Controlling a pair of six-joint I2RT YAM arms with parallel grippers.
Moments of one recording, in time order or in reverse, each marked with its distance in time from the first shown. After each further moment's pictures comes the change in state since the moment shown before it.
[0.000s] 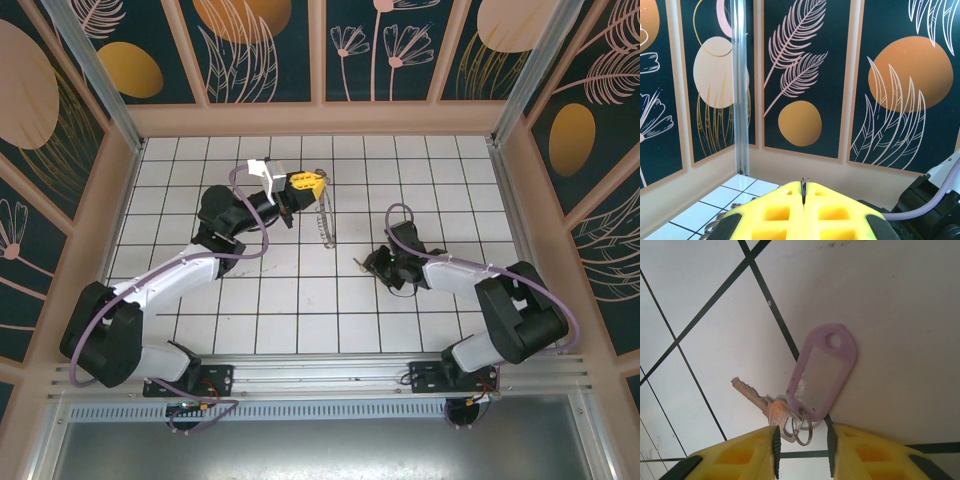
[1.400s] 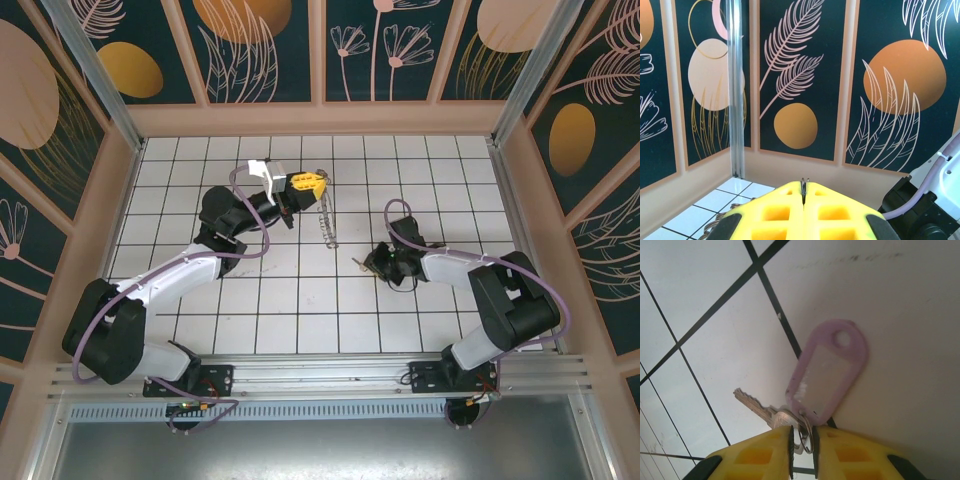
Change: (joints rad) left arm 0.000 0.018 -0.005 0.045 0.016 -0.023; right arm -0.047 0.069 0.041 0.006 -0.072 -0.053
